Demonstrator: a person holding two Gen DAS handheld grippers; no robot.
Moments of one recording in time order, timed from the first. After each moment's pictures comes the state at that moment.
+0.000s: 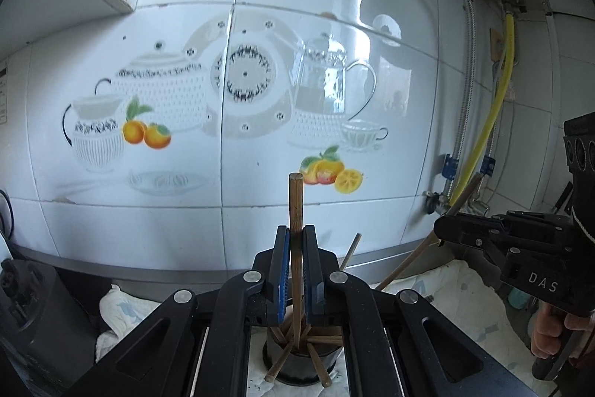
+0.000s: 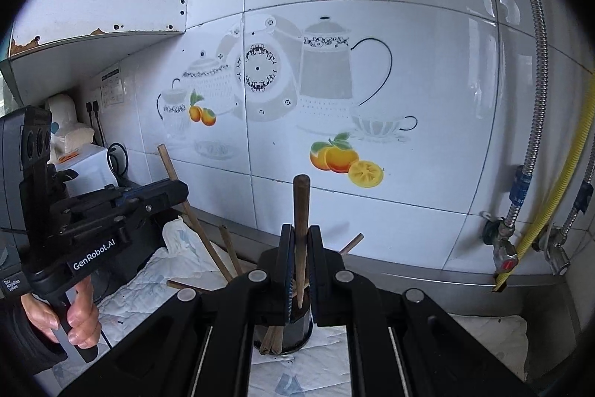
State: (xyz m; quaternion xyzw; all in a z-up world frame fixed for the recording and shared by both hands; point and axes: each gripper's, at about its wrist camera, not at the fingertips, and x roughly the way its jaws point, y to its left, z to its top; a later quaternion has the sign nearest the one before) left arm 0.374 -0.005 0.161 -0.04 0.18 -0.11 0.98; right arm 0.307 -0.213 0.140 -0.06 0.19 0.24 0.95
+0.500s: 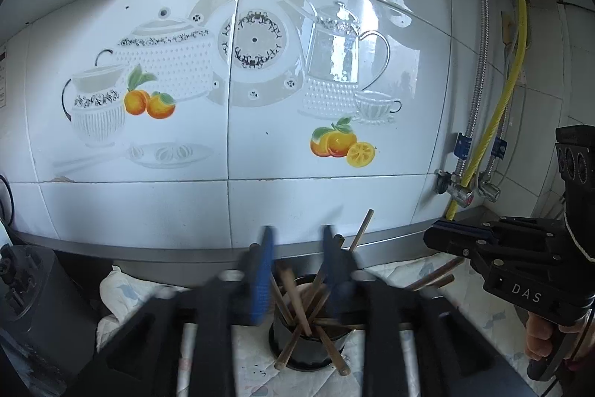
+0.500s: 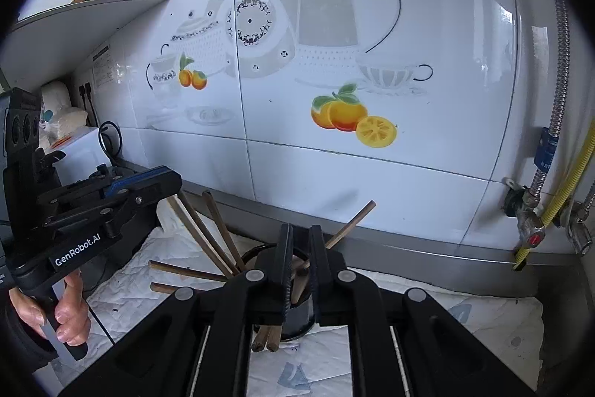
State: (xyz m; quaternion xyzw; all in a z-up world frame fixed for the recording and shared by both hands) left arm 0.378 -0.002 0.146 -0.04 0.21 -0.09 0.97; right arm 0.327 -0.206 0.112 -0.06 0.24 0.25 0.94
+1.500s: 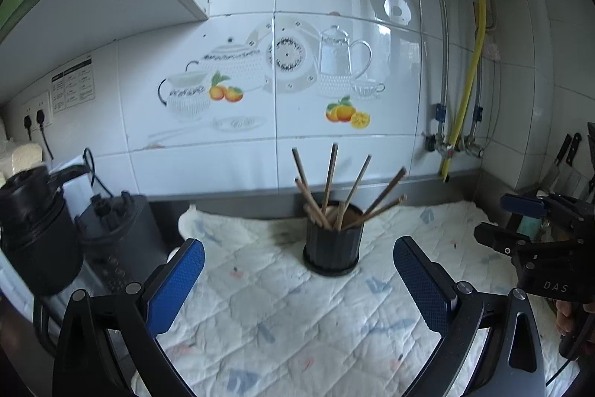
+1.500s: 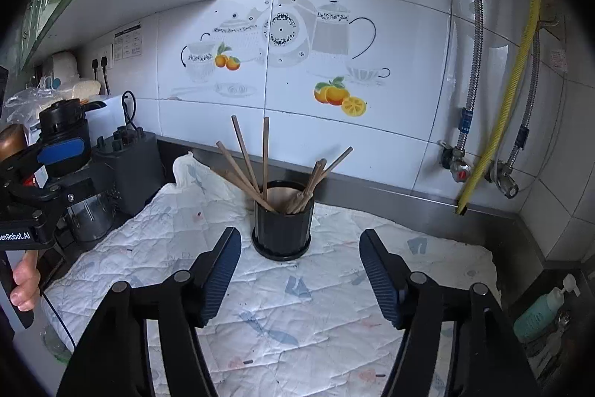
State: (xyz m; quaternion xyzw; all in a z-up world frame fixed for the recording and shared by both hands) left arm 0.154 0.015 0.140 0.00 0.21 -0.03 0.98; right arm 0.163 -0.216 0.093 -0.10 0.22 0.17 0.96
